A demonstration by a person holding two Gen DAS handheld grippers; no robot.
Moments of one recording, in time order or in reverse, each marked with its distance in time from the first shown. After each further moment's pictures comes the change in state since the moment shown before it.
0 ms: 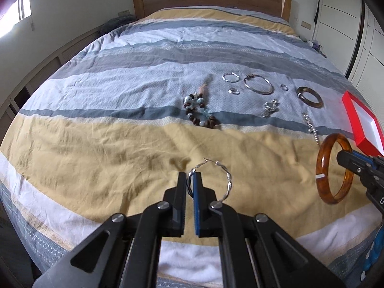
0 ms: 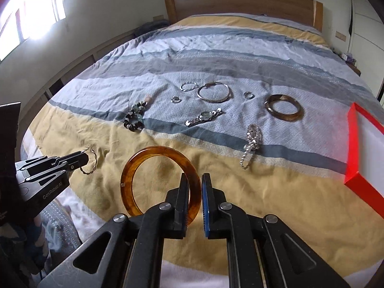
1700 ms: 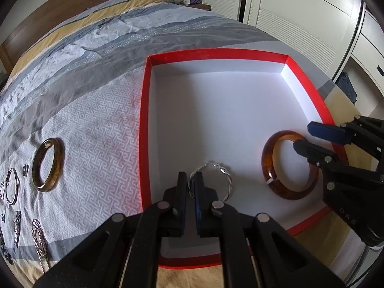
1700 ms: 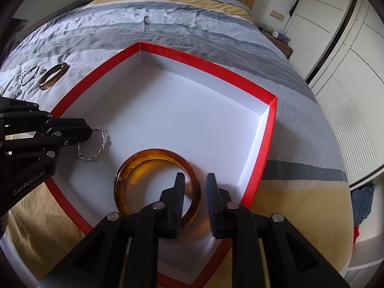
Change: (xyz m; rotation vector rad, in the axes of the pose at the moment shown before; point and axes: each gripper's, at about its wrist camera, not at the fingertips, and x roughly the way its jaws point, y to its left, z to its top) left arm 0.085 -0.424 0.068 0.498 0.108 -0.403; right arm -0.015 -0.354 -0.029 0.030 0.153 -0.430
